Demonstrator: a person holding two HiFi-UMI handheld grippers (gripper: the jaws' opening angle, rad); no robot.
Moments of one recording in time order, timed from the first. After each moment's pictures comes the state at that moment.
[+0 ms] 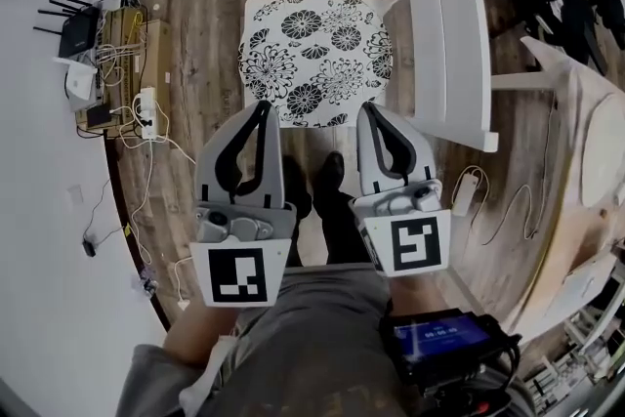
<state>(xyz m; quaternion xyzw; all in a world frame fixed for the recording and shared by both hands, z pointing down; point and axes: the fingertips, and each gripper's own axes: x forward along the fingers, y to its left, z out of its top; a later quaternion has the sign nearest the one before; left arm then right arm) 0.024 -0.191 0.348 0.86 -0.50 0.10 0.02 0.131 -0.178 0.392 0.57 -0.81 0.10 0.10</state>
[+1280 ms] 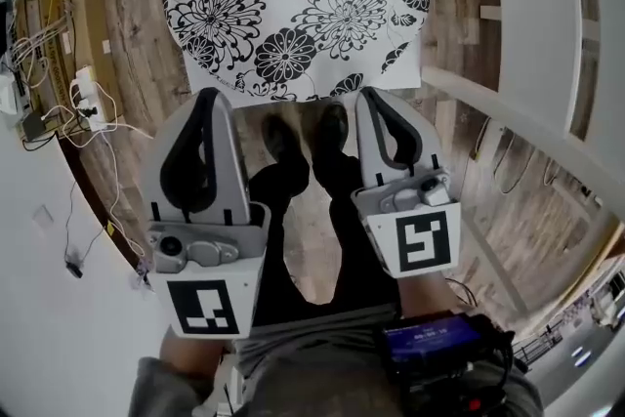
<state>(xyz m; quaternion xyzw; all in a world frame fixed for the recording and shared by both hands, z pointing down) 0.007 -0.206 0.561 0.87 -0.48 0.10 0.07 0.133 -0.158 0.643 0.58 -0.77 0.19 0.17</state>
